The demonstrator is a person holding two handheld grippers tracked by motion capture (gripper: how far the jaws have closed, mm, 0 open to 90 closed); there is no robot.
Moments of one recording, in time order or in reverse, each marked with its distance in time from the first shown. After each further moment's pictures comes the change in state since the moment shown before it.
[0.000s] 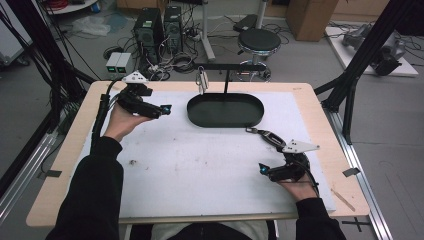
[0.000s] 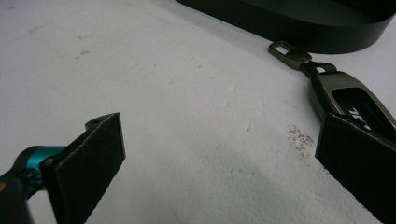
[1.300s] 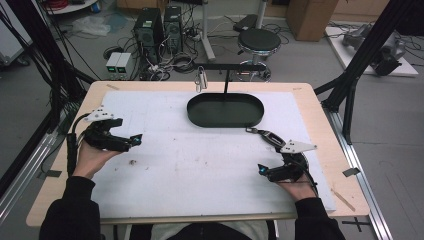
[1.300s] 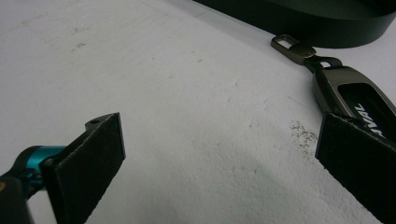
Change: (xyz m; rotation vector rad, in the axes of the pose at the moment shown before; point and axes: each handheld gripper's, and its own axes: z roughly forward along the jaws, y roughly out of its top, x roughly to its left) left arm 0.002 -0.101 -0.065 -0.034 0.077 -0.092; right arm 0.001 0.000 0.004 0.023 -0.005 -0.007
